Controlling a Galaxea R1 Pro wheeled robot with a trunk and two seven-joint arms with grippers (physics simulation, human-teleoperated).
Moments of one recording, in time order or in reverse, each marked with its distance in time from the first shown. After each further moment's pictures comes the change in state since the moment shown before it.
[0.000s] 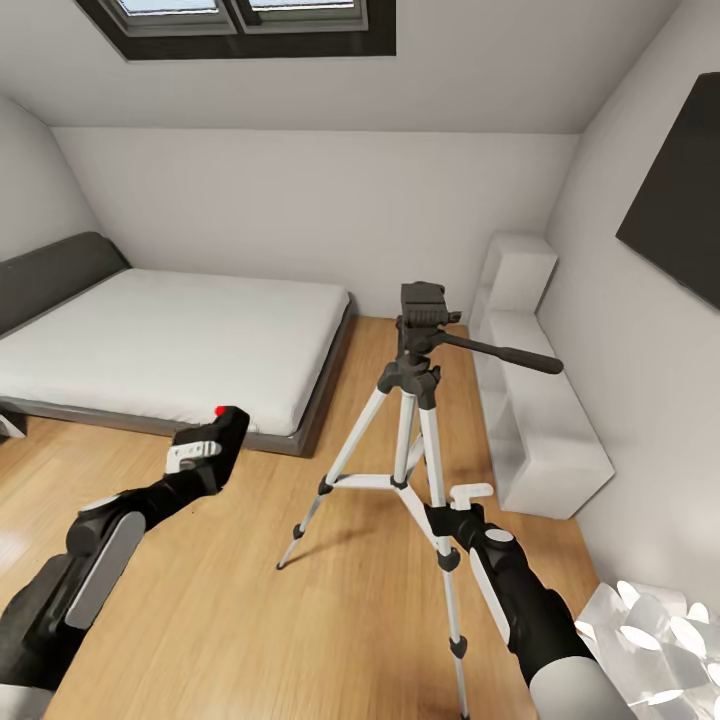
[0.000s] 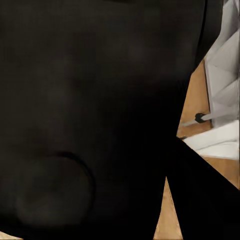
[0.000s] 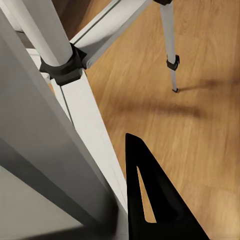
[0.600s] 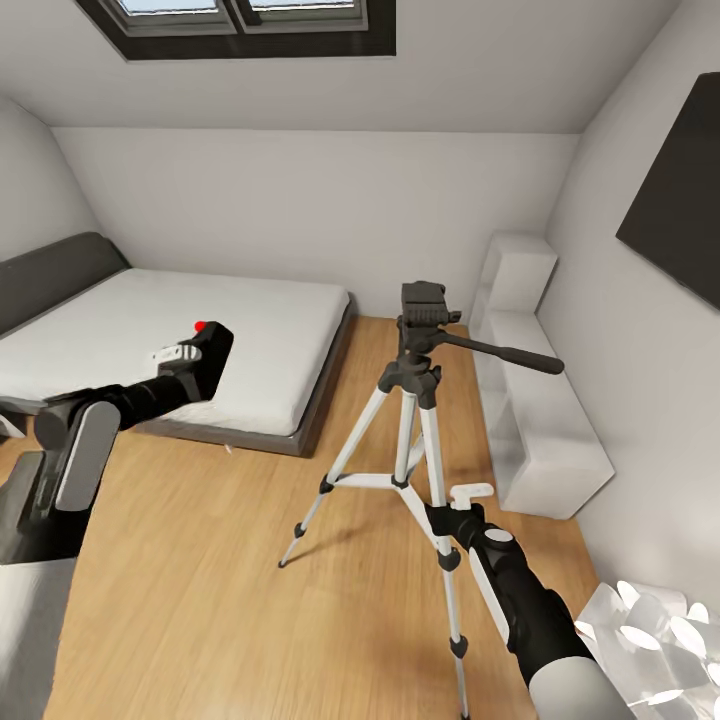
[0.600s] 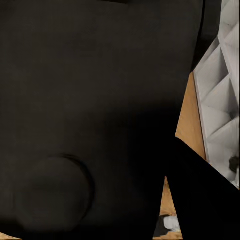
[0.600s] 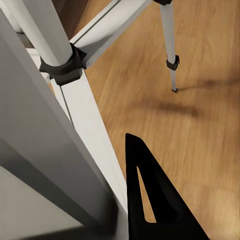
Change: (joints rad) left arm -0.329 -0.024 0.096 -0.082 0.003 0.317 0.083; right arm 0.000 0.002 0.002 -0.001 -0.003 0.000 -0.014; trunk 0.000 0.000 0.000
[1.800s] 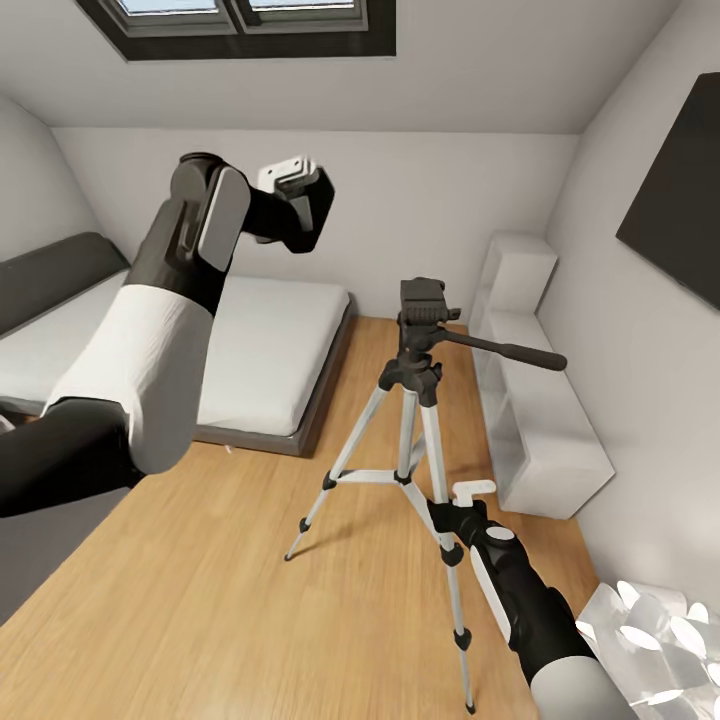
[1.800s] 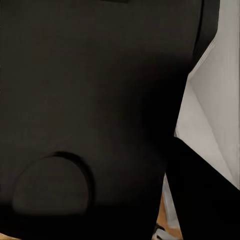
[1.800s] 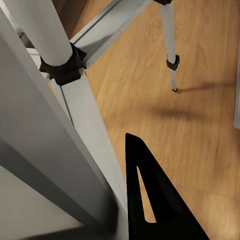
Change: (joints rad) left arm -0.856 -0.433 -0.039 0.716 -0.264 0.007 0.052; right arm 0.000 -0.004 0.000 -0.016 0.010 -0.005 -0.007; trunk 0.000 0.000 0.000
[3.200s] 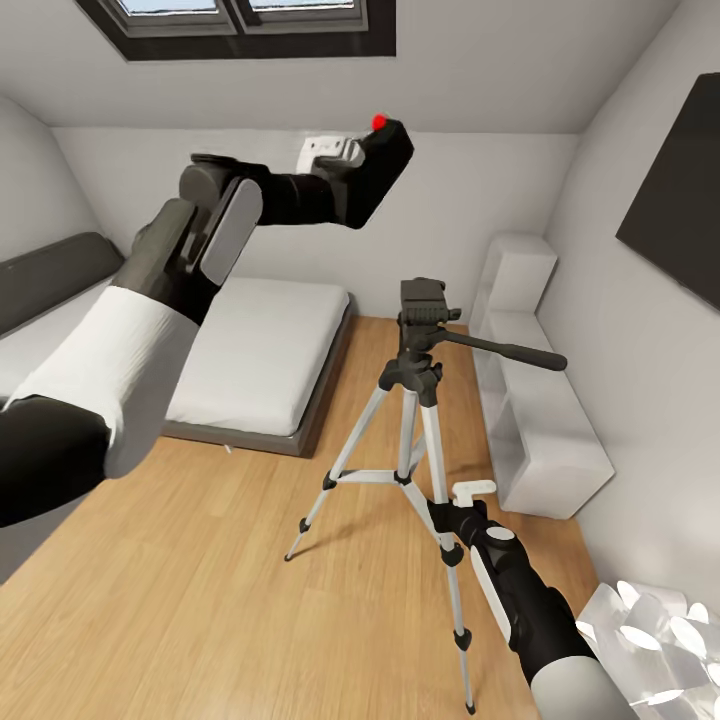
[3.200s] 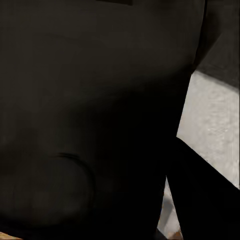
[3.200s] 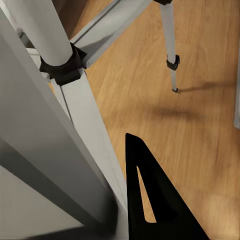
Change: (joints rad) left arm 0.004 0.108 -0.366 -0.080 0.102 -0.217 -0.455; right arm 0.000 0.000 0.000 0.001 -0.001 0.000 0.000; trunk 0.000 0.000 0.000
